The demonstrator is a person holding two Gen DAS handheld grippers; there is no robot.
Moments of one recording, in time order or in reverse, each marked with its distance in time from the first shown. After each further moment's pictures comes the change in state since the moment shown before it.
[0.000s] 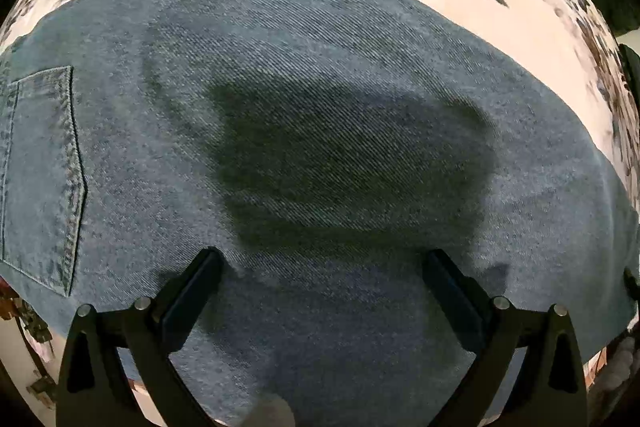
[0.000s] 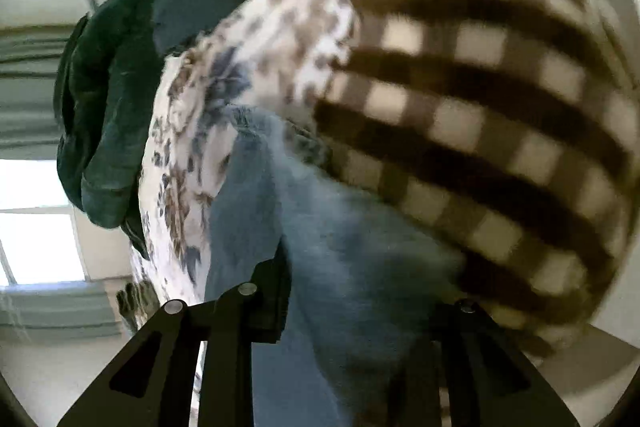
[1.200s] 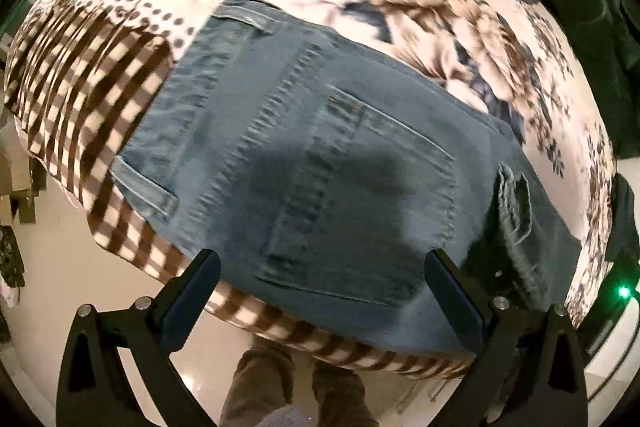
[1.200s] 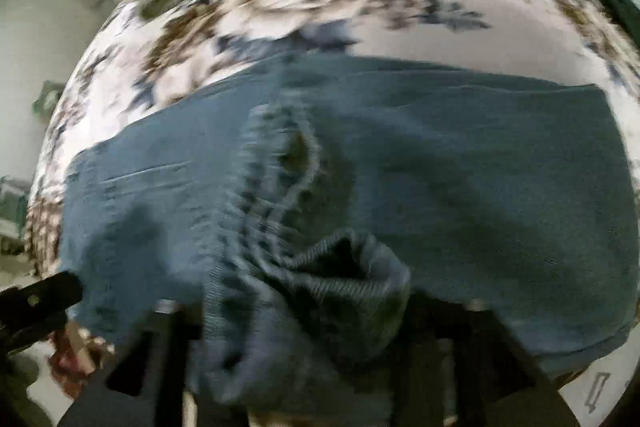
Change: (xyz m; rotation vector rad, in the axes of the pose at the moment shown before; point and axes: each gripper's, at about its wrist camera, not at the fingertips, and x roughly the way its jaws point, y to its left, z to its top) left arm -0.111 0.258 0.001 -0.278 -0.080 -0.083; right arm 0.163 0.220 -0.504 -1.131 0.331 -0.254
